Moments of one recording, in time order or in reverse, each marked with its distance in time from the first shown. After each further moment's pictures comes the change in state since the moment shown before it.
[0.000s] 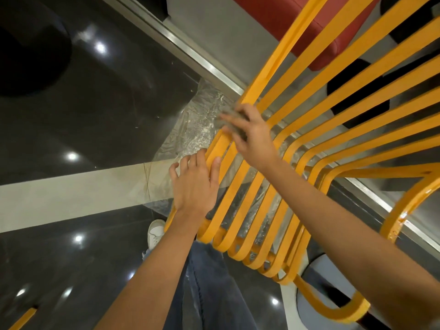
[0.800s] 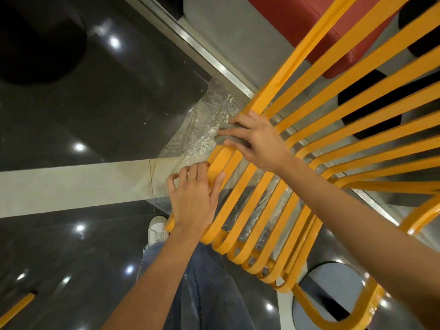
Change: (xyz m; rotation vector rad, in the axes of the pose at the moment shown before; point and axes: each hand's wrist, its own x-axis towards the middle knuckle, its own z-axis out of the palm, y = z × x) left_hand -0.025 -0.009 -0.002 0.066 0.081 -0.028; right_hand 0.007 0.007 -0.012 -0.149 -0.285 -0.332
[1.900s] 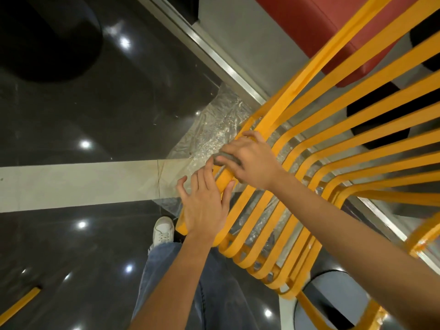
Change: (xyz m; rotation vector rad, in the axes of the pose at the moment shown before) left_hand -0.009 -0.003 0.008 0.007 0.102 -0.030; right_hand 0.016 -0.045 0.016 -0.102 -0.231 0.125
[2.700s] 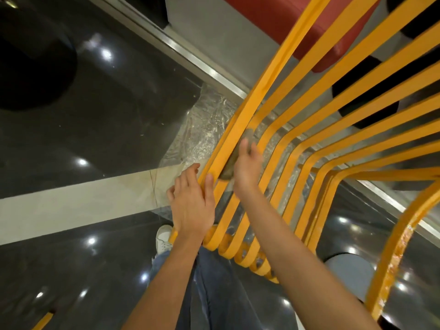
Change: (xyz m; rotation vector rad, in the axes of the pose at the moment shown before) left_hand 0.019 0.009 -0.005 -0.266 -0.120 -0.085; right_hand 0.002 -0.014 0.033 1.386 0.745 1.237
